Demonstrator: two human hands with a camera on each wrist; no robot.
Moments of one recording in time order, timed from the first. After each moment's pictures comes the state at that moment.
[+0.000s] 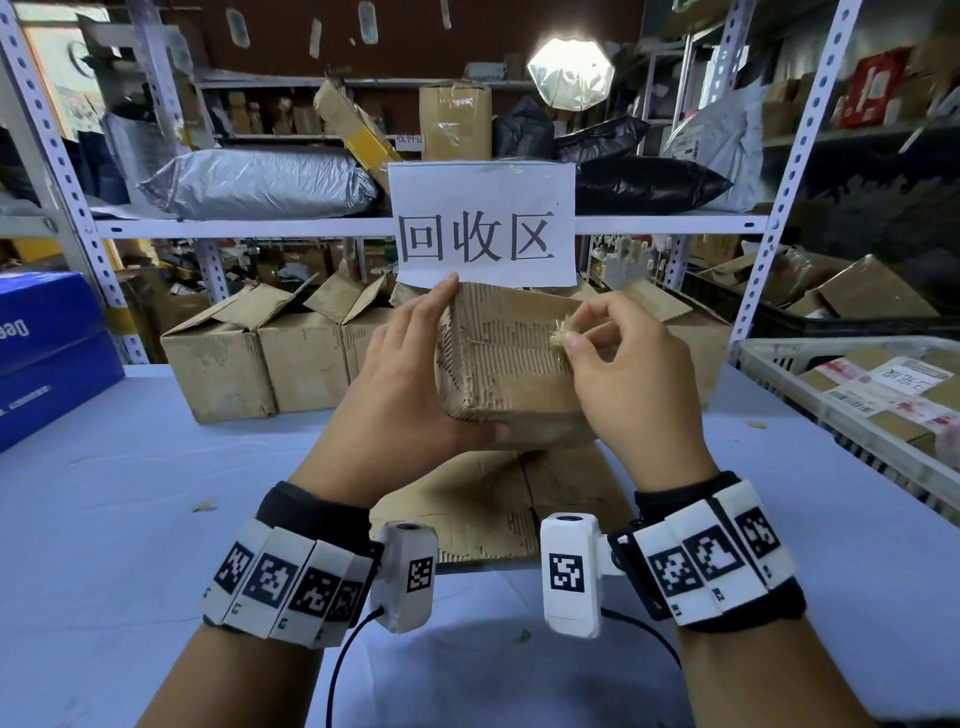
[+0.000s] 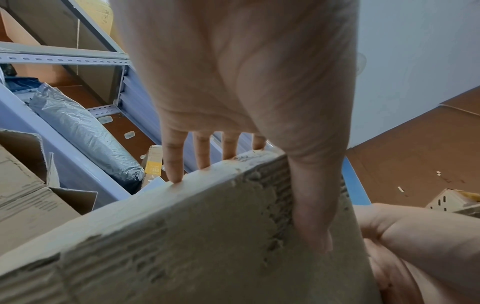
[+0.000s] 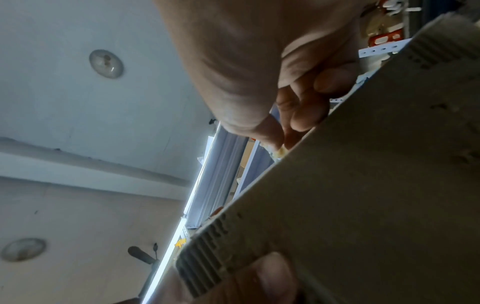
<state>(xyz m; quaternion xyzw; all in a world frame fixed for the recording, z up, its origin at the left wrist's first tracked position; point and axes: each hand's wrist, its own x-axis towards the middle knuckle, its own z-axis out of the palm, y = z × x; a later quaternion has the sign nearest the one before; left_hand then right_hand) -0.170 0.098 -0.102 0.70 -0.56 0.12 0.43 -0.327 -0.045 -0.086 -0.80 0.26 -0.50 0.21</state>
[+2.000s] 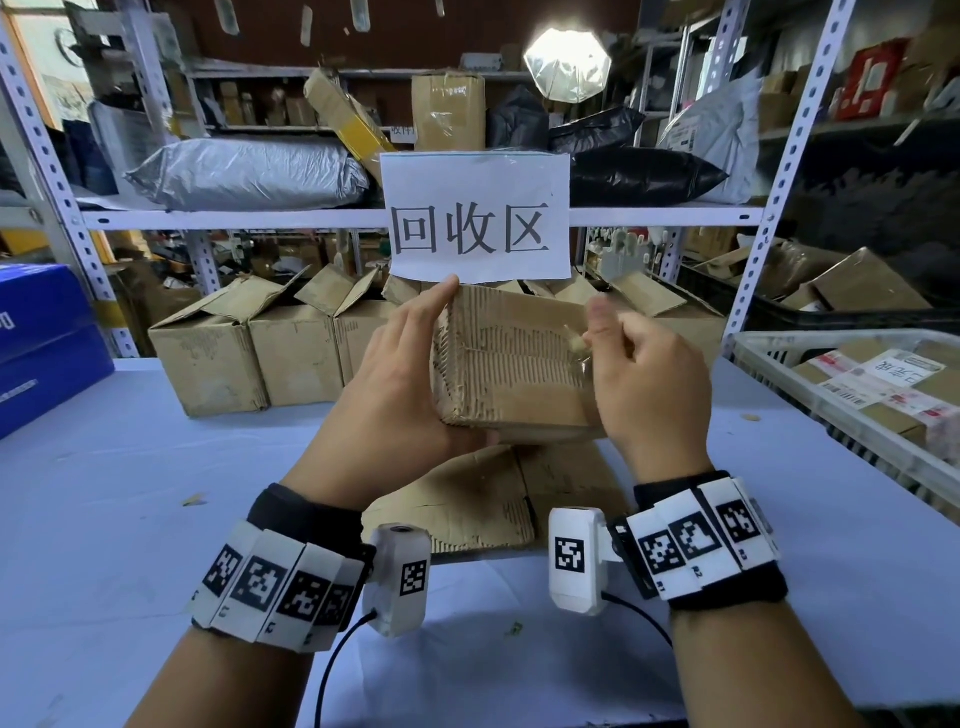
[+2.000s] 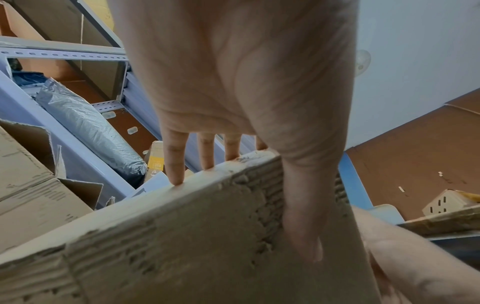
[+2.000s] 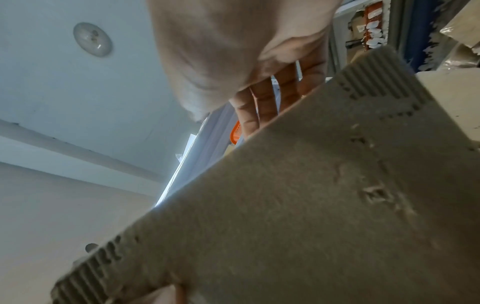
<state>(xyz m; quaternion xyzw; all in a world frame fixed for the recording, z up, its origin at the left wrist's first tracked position) -0.165 0.096 -0.114 0.67 -0.60 0.13 0.42 -0.328 -0.065 -0.106 -0.77 0.30 -0.54 0.17</state>
